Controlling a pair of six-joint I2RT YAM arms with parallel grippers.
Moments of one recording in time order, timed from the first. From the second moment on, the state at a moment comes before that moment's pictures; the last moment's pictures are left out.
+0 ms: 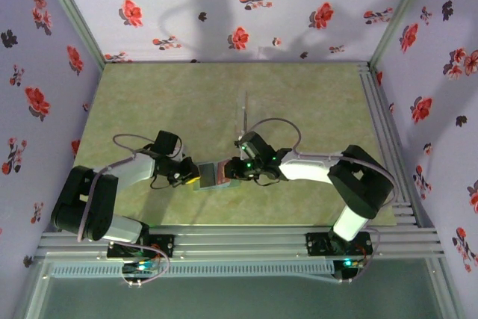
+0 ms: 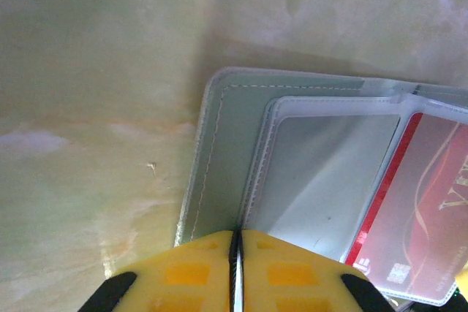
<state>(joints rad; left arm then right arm) -0.37 1.43 0.58 -0.37 0.48 -0.69 0.88 1.66 0.84 -0.03 -0.36 0.84</state>
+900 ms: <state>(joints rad) -0.36 1.42 0.58 -0.32 0.55 -0.72 0.90 1.77 0.93 0.06 -0.43 0.84</state>
